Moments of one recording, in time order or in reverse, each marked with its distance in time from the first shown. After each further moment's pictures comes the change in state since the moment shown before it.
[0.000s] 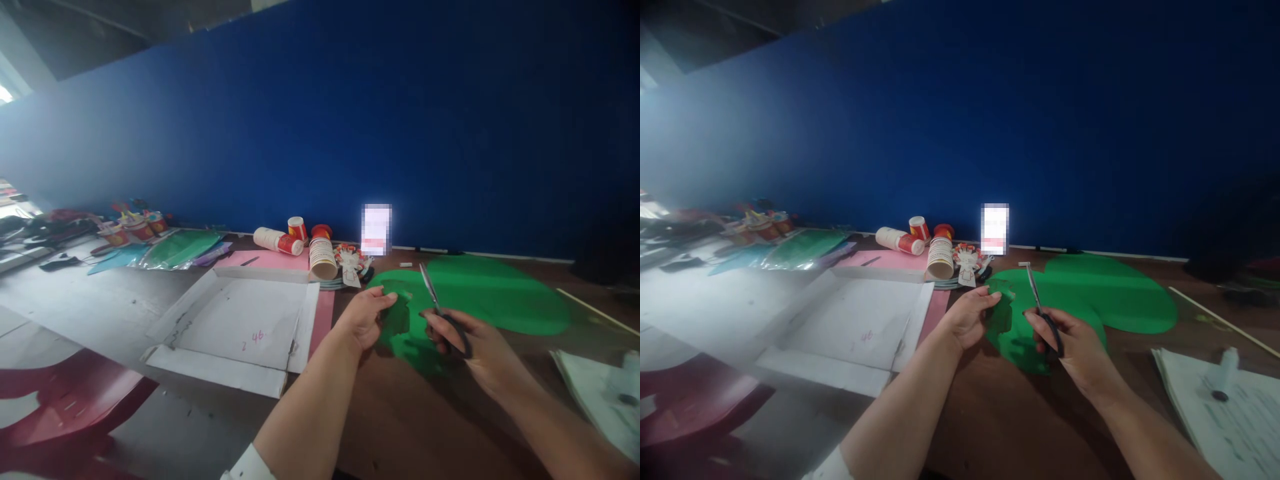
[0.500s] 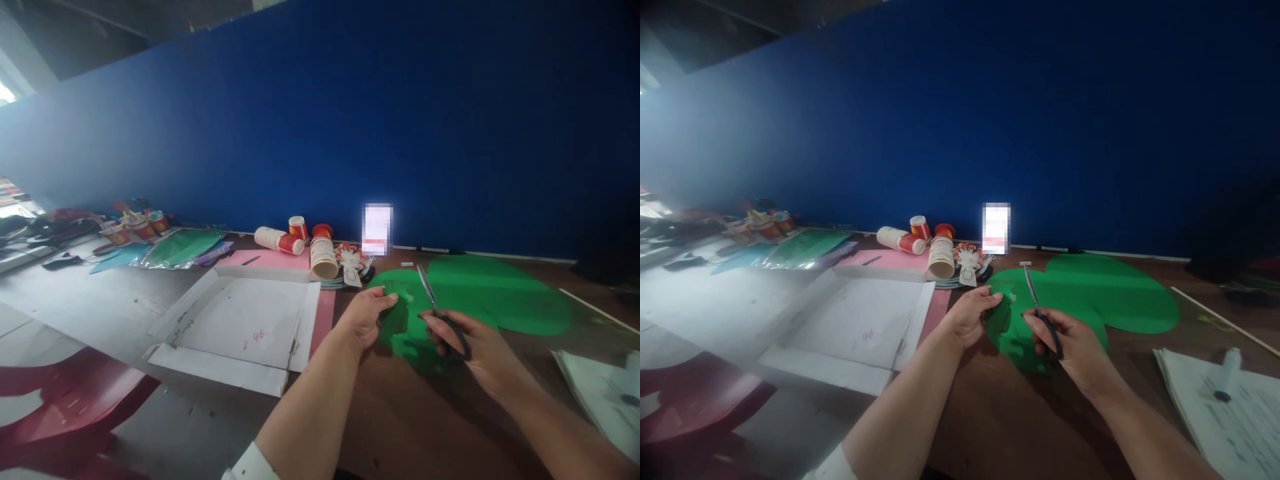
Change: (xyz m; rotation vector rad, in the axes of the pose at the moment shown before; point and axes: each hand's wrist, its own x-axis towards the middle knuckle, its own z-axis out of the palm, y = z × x) left_hand -0.001 0.002 0.001 0.057 0.013 -0.006; right_hand -0.002 -0.003 0.000 -0.041 -0.042 -0.011
